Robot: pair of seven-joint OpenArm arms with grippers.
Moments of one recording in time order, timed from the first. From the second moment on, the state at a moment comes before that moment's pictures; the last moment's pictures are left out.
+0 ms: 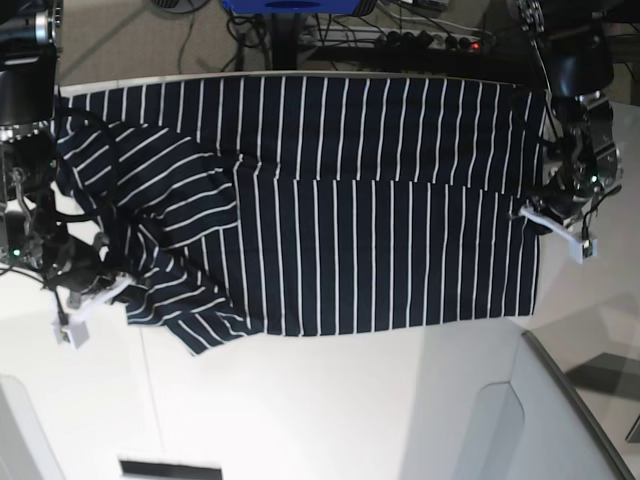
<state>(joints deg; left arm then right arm) -1.6 -20.4 -22.8 59.0 -15.4 -16.8 26.5 8.2 18.8 1.1 76.7 37.8 7.1 -49.0</state>
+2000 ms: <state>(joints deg) -14.7 -20.6 -20.6 40.0 -16.1 -23.8 25.0 6.5 20.1 1.1 76.6 37.9 7.1 -48.8</state>
